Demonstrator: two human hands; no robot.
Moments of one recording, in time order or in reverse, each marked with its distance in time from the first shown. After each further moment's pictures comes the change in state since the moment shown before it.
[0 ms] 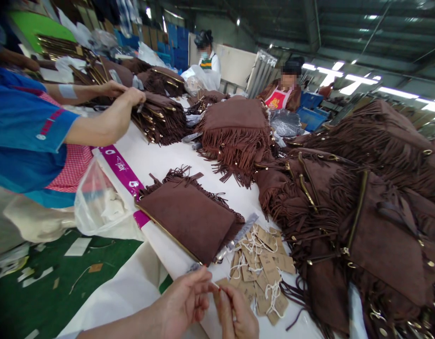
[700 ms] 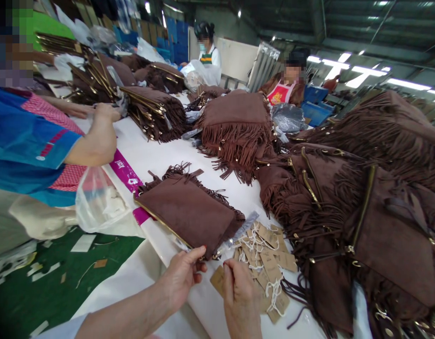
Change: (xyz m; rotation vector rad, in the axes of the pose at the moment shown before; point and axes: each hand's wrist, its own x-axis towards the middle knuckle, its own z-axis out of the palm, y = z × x) left_hand 0.020 0.019 0.006 -0.040 0.169 0.388; right_hand 0.044 -0.001 -0.008 -0.374 -0.113 -0.257
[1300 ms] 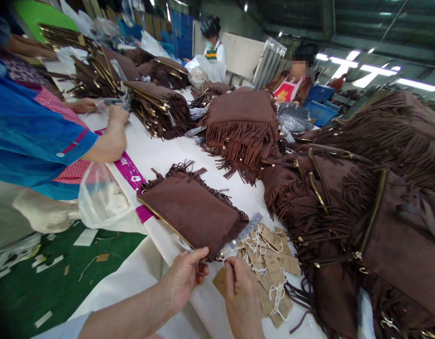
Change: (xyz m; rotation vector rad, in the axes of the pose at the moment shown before) left_hand -0.003 0.004 0.001 -0.016 -0.024 -0.050; right_hand 0.007 -0.004 0.006 -0.008 -0.072 0.116
